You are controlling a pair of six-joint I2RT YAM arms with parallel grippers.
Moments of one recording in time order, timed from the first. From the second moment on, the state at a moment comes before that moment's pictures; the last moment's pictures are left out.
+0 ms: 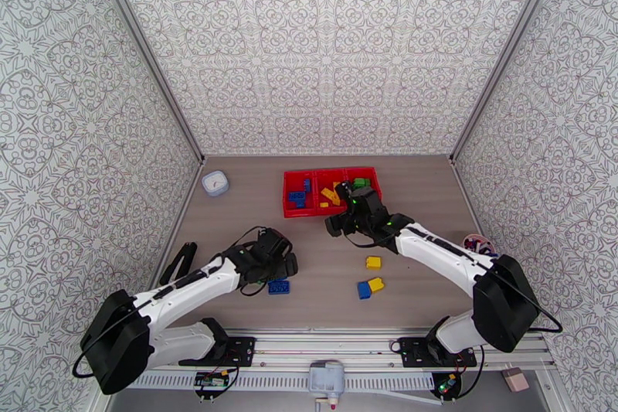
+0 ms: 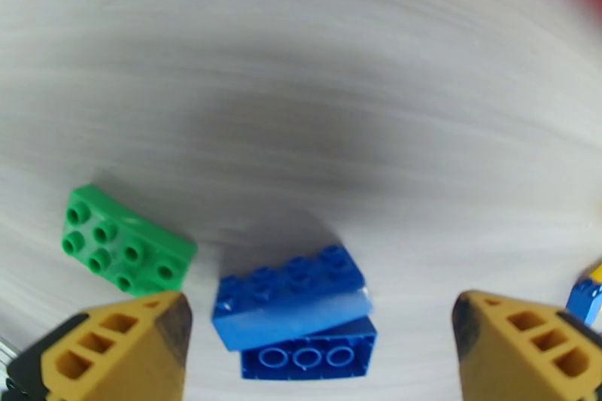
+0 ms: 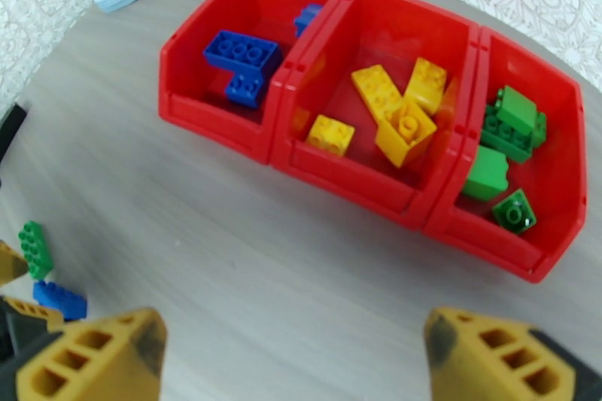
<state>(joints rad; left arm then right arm) -0.74 1.25 0.72 -0.69 -0.15 -0.85 0.65 1.49 1.03 -0.25 0.02 0.17</state>
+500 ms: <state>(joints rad) -0.71 1.48 0.95 -0.88 -0.05 -0.34 0.65 1.49 1.02 -0.24 0.02 0.17</state>
